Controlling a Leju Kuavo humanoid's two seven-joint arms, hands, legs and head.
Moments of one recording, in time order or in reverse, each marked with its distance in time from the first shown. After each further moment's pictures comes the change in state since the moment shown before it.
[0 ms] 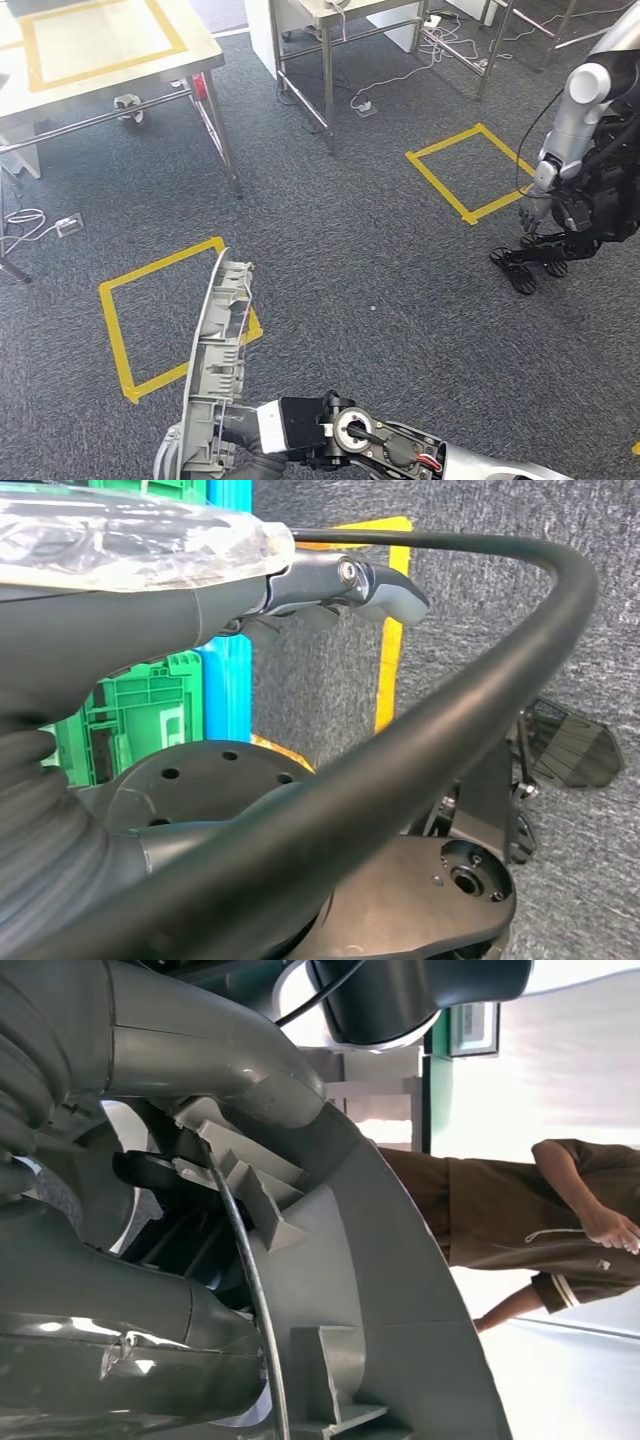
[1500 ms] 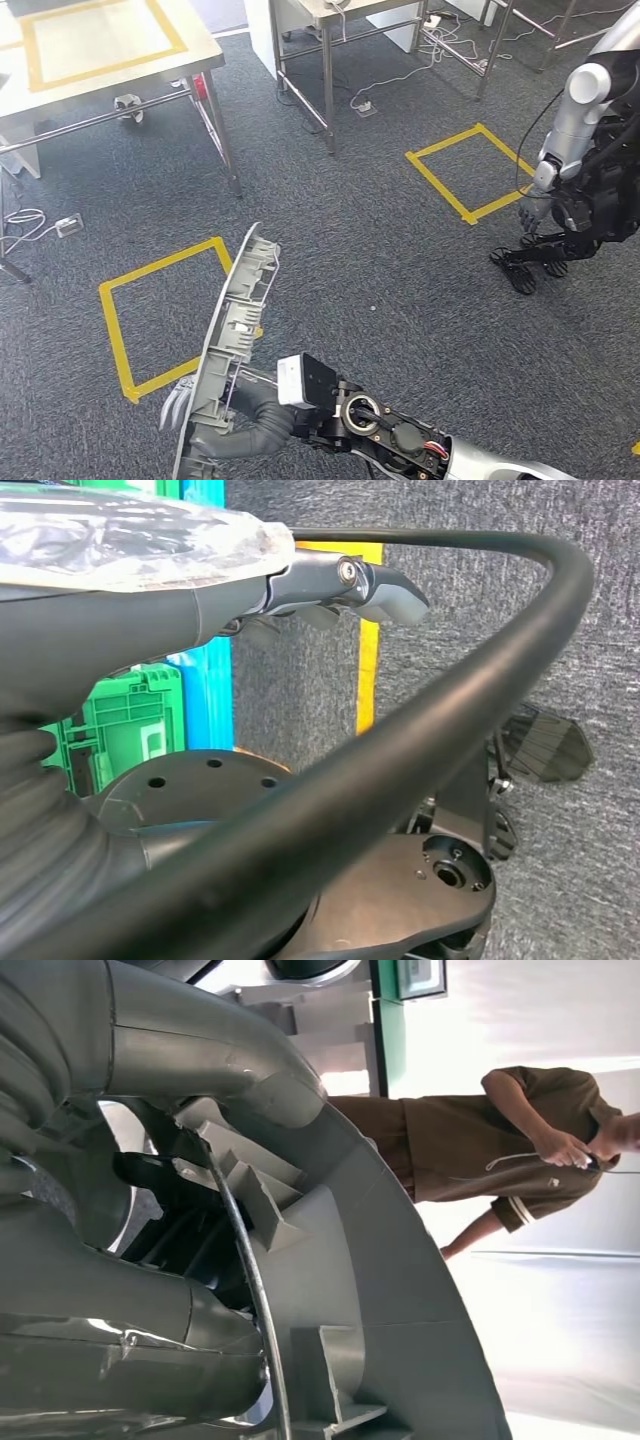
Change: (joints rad) left arm 0.000 0.011 0.000 0.000 -0.033 -0.033 -0.044; right arm 0.000 -0.001 -0.067 -0.055 -0.105 -0.075 0.032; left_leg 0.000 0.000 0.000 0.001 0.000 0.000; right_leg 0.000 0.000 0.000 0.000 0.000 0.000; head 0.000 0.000
